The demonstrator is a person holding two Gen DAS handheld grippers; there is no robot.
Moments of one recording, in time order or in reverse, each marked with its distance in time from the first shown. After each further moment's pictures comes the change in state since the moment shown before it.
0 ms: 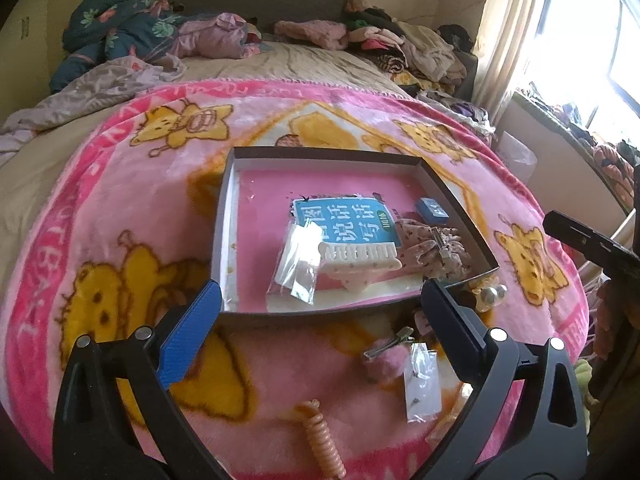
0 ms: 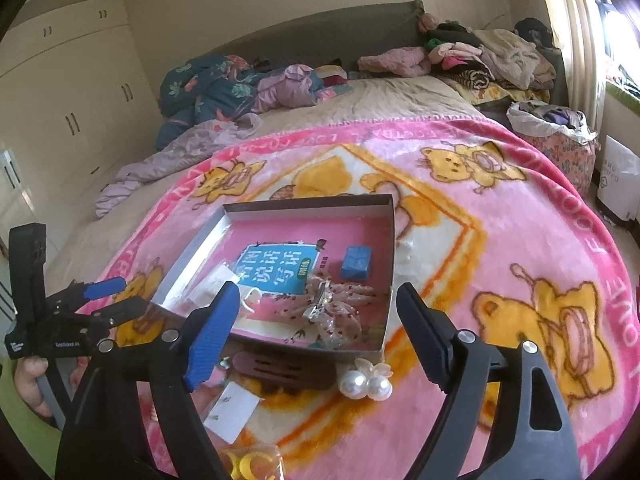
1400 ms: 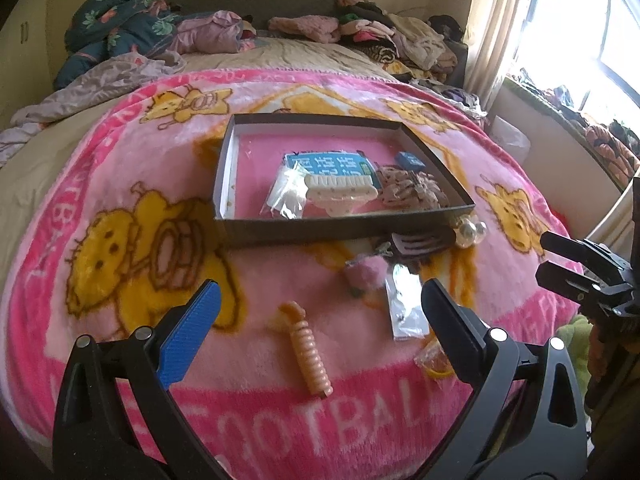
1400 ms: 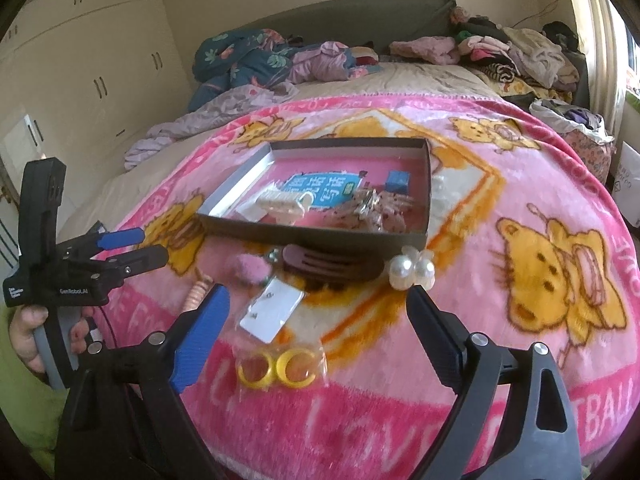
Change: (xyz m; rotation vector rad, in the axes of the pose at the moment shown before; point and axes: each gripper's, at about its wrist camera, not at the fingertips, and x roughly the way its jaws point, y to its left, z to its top) left arm -0.035 -0.017 -0.064 0.033 0.020 0.005; right arm -0.037 0.038 -0.087 -0.086 0.073 0.065
